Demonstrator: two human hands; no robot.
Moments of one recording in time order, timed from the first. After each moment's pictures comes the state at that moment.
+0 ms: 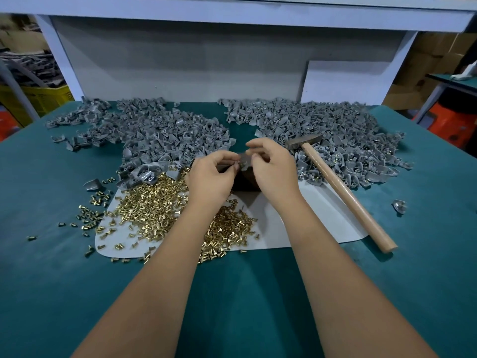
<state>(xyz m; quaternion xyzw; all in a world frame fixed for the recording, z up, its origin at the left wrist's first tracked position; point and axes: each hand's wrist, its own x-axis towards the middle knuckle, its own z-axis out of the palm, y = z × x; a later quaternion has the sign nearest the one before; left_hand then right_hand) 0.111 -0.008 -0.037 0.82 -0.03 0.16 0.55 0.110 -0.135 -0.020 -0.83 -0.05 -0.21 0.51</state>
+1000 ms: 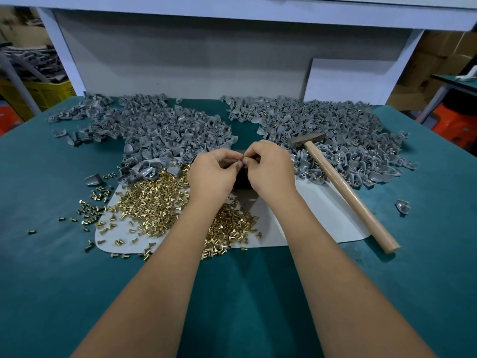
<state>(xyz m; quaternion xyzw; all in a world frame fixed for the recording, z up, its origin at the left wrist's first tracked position) 0.112 -0.010 -0.038 0.82 -0.01 0.15 0.56 0.116 -0.125 -0.020 -0.91 -0.05 -0.23 0.34</state>
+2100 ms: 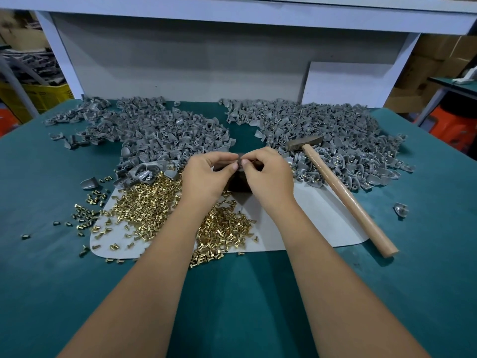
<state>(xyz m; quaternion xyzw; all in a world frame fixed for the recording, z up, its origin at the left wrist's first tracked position) 0.112 0.000 -0.036 0.78 -0.06 0.13 0.61 0.113 -0.130 -0.032 -0.86 -0.04 -0.23 0.45</state>
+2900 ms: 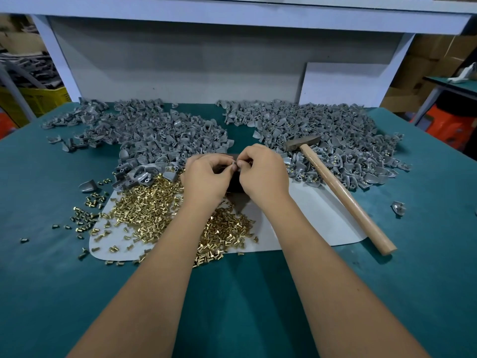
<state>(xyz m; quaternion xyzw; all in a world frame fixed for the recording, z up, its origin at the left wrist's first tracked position) 0.123 -0.003 -0.043 0.83 -0.04 0.18 0.52 0.113 -0.120 -0.018 -0.92 -0.03 -0.23 0.32</state>
